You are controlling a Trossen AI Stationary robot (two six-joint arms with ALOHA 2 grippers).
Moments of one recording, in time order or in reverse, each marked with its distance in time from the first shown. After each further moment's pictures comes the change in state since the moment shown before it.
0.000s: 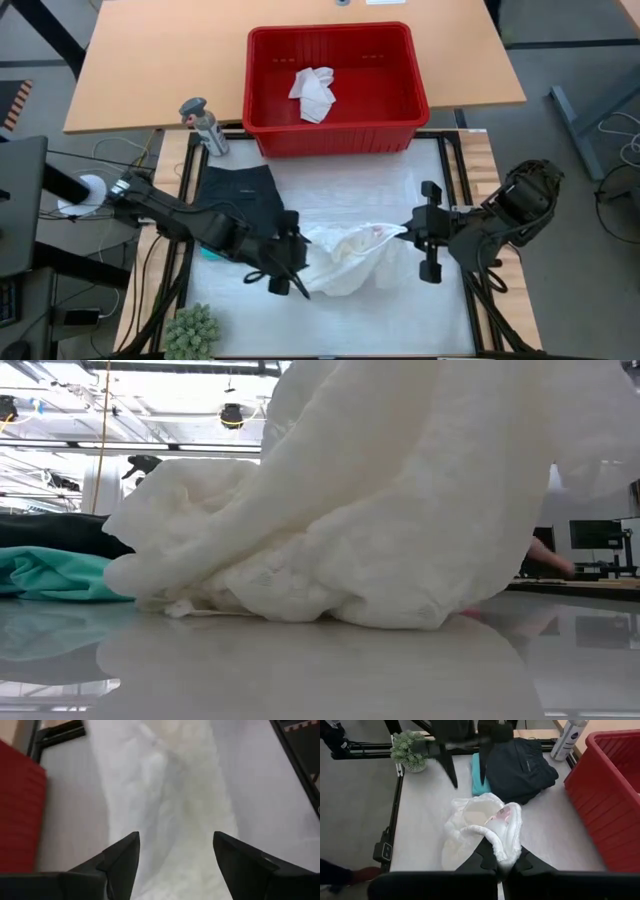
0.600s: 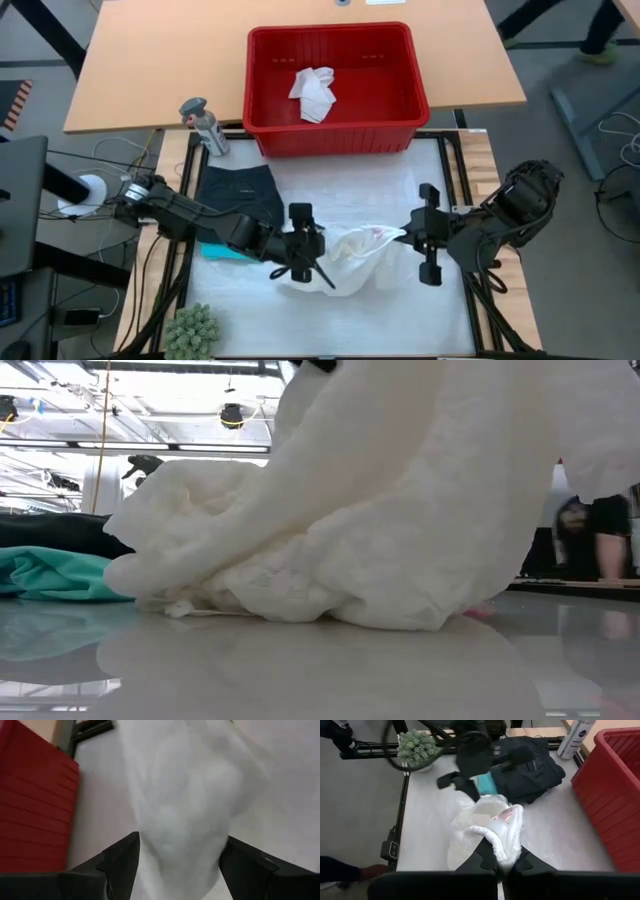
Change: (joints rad) left arm 0.071 0.115 0.001 0.085 -0.135 0.064; right arm 0.000 0.005 0.000 0.024 -0.030 0.000
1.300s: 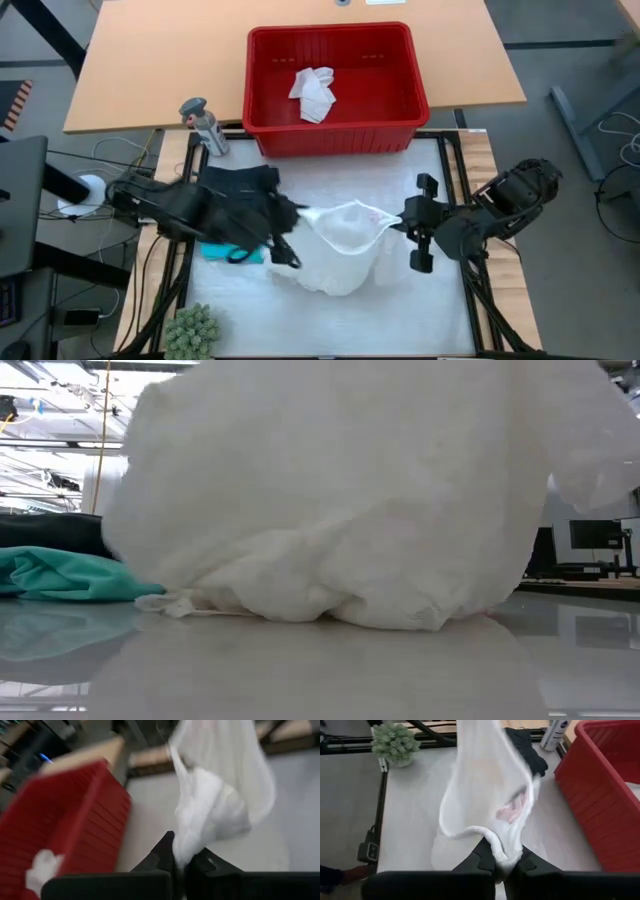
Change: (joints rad) left arm -0.057 -0.047 0.541 -0.382 -0.190 -0.041; right arm -0.079 0.002 -0.007 -0.054 0.001 0.000
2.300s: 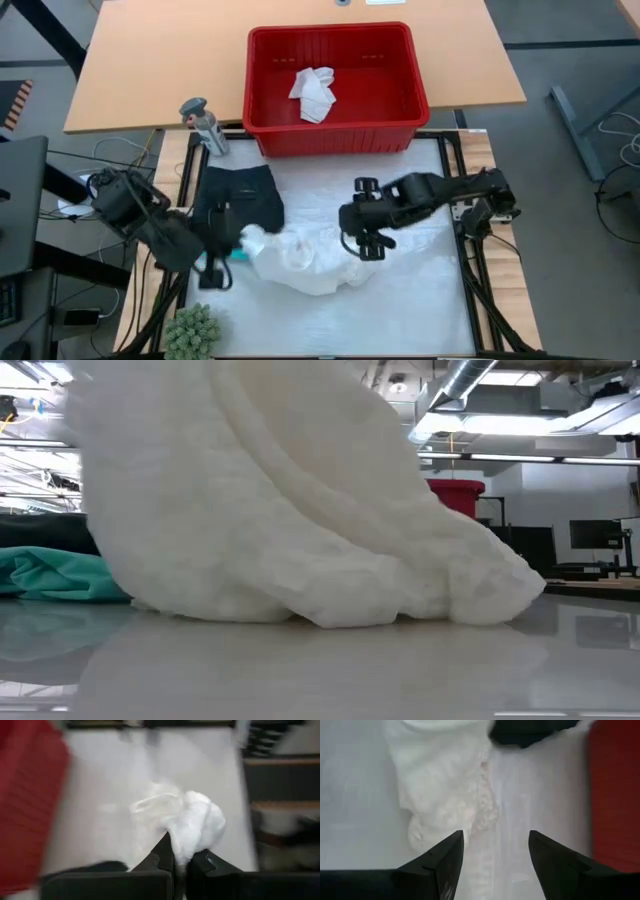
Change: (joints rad) left arm -0.223 -0.036 0.213 -0.506 0.295 -0.451; right arm -0.333 0.260 -0.003 -0.006 -0.358 -0.417
